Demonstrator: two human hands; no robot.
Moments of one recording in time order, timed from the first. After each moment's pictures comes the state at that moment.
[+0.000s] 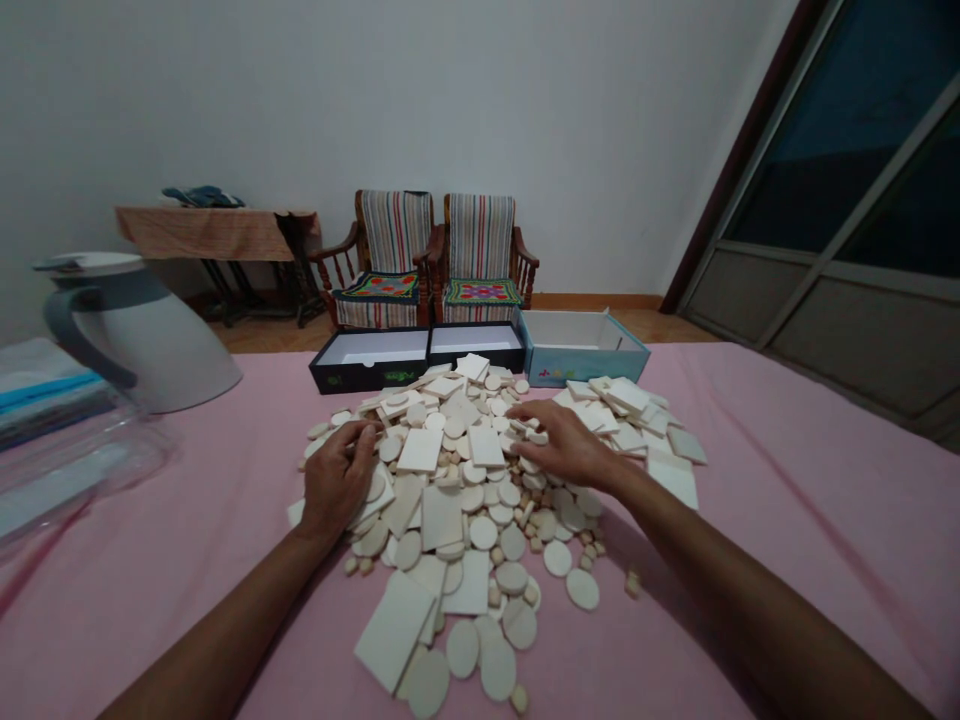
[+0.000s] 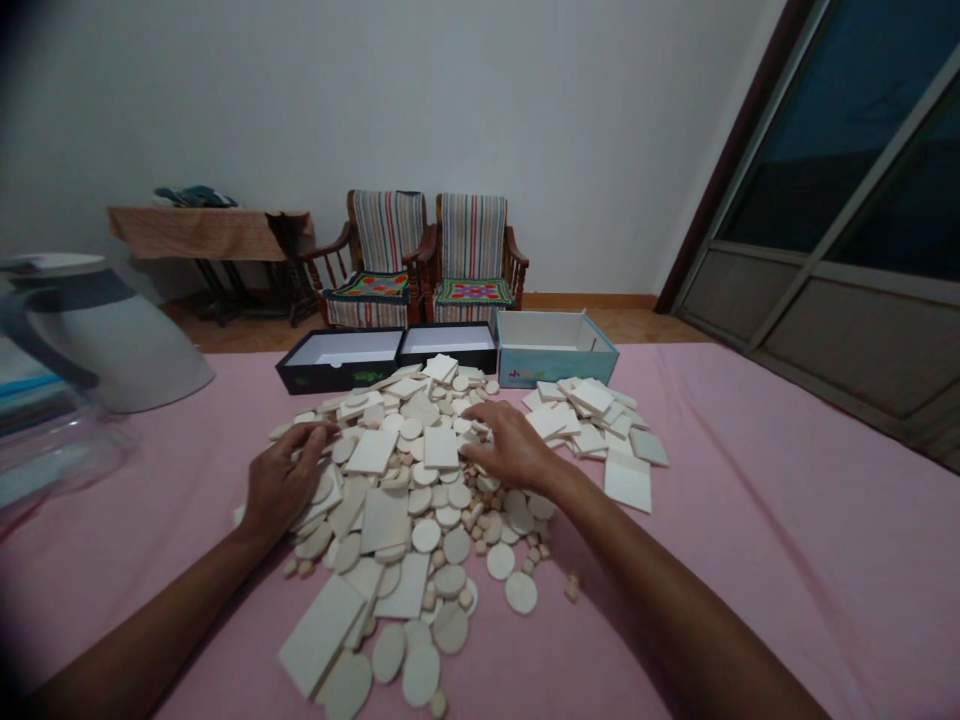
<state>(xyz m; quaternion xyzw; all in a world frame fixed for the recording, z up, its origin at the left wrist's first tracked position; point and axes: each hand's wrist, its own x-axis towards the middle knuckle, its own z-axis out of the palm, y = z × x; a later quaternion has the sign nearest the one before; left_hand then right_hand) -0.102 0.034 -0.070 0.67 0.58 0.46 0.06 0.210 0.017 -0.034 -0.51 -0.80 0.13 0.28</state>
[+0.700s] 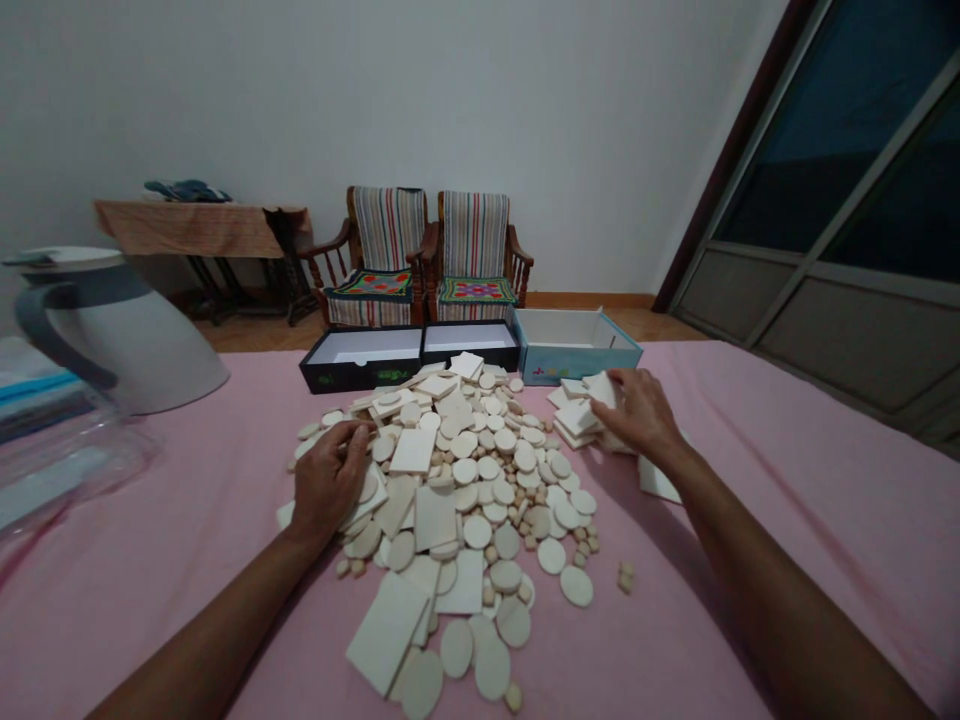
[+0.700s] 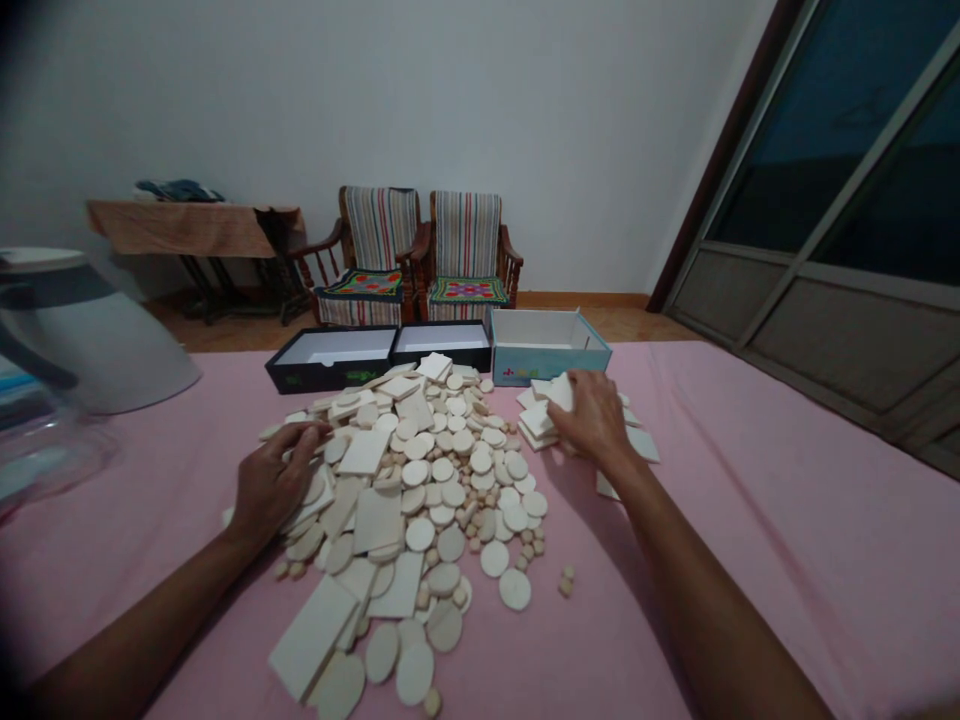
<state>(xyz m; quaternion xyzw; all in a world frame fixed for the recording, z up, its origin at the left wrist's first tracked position) -0.105 0.038 -0.076 0.68 0.57 0.46 0.04 0.303 0.025 -0.038 -0.70 -0.63 -0.12 0.31</state>
